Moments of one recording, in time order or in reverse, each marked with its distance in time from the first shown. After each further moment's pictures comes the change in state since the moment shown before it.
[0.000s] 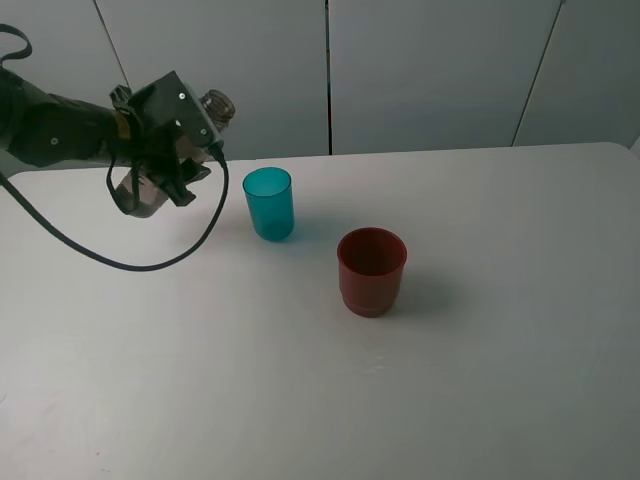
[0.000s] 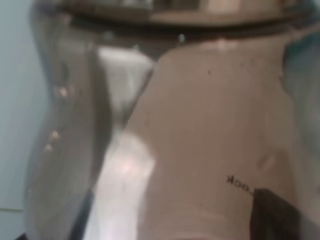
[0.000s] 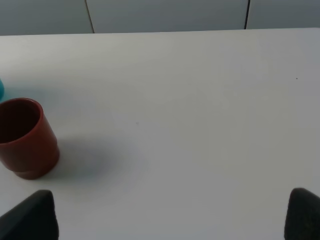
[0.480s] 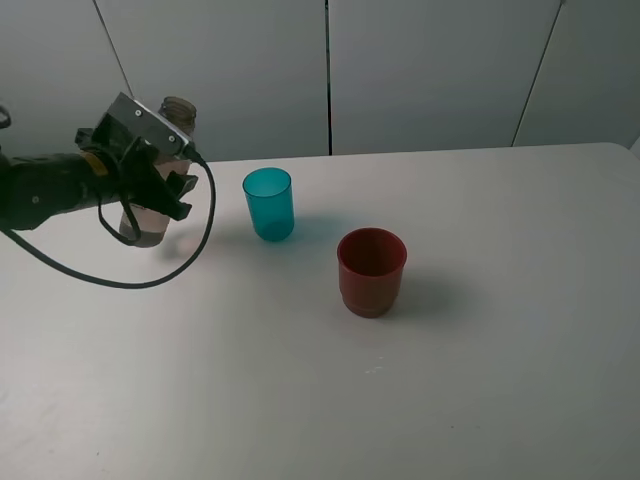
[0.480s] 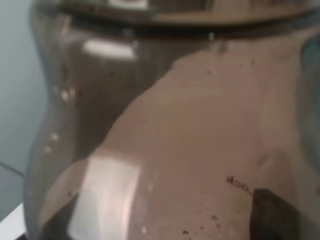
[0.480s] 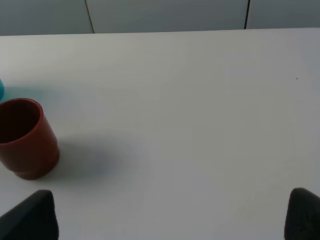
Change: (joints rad) left arm 0.038 0.000 0.197 -0.288 -0.317 -0.008; right arm 0.000 0.000 0.000 0.000 0.000 0.000
